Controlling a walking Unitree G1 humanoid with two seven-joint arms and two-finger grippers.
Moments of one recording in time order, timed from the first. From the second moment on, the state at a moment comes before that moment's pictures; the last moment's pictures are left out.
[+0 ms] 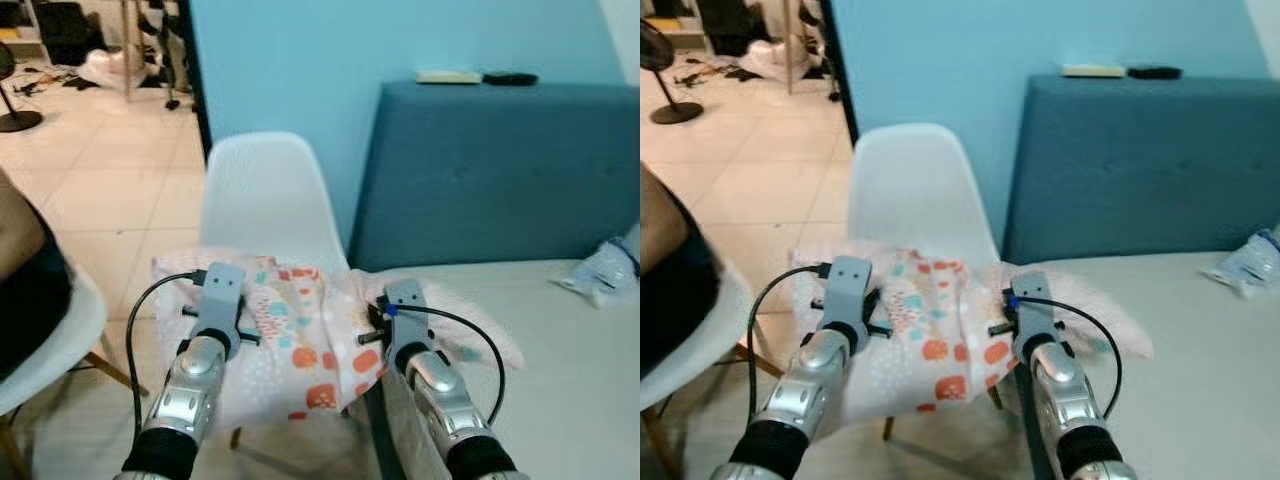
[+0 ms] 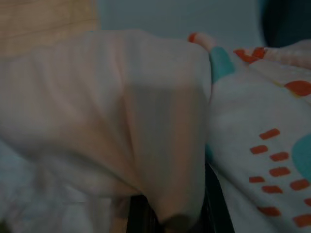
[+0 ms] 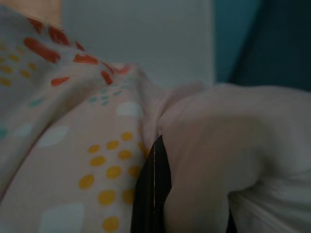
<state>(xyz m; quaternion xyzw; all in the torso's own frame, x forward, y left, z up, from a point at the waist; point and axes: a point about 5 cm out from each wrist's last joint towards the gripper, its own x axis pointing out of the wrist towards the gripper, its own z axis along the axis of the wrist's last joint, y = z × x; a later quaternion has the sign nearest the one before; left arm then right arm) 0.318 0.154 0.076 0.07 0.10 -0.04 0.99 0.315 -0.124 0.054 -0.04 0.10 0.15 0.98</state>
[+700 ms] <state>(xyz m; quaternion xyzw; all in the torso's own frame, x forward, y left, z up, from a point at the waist) 0.320 0.152 0.079 0.06 0.09 -0.05 0.99 0.316 -0.130 0.056 -0.05 0.09 0.13 0.99</state>
